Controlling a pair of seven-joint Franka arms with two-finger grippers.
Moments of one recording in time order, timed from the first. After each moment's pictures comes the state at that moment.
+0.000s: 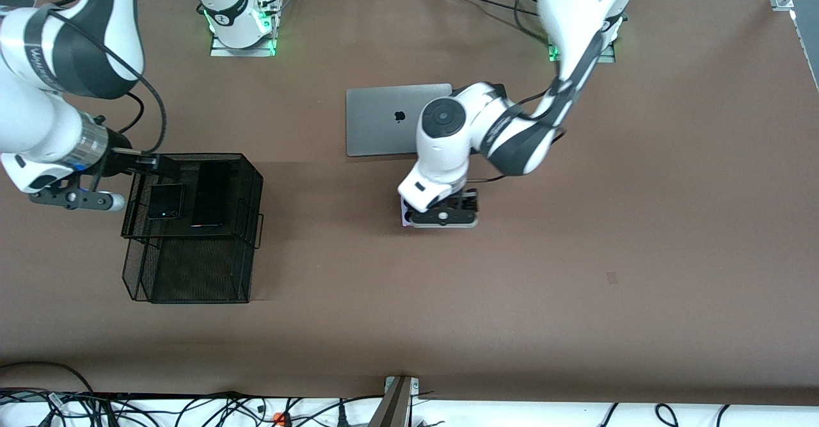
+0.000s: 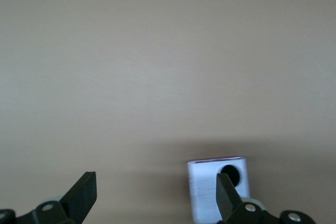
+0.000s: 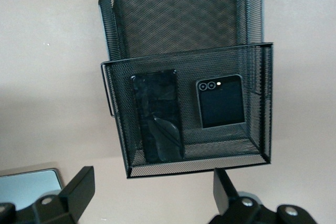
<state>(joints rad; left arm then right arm) -0.48 0.68 -0.21 -1.35 0.31 2.08 -0.77 0.86 0.34 -0.89 -1.58 0.25 1.68 0.05</state>
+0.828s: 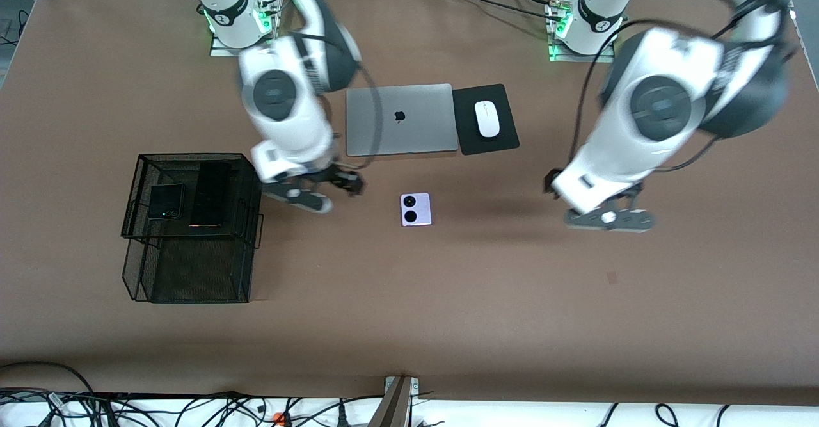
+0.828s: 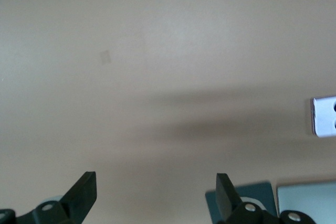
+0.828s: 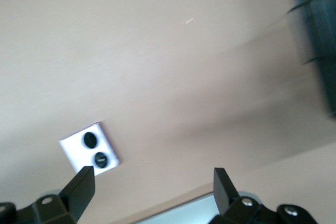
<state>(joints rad) -0.13 0.37 -0.21 -1.35 0.13 1.60 -0.26 1.00 0.55 -0.47 -1.53 0.29 2.07 0.87</state>
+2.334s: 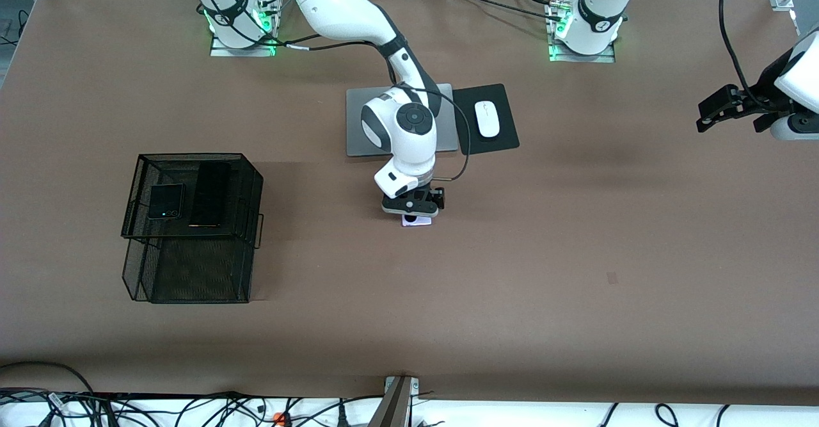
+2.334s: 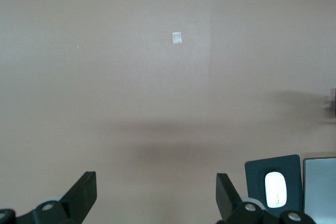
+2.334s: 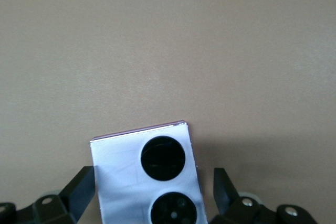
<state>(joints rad) -0.02 -0.03 0.02 -1.66 0.02 1.61 -0.03 1.12 1.02 -0.45 -1.30 0.26 2.42 0.83</state>
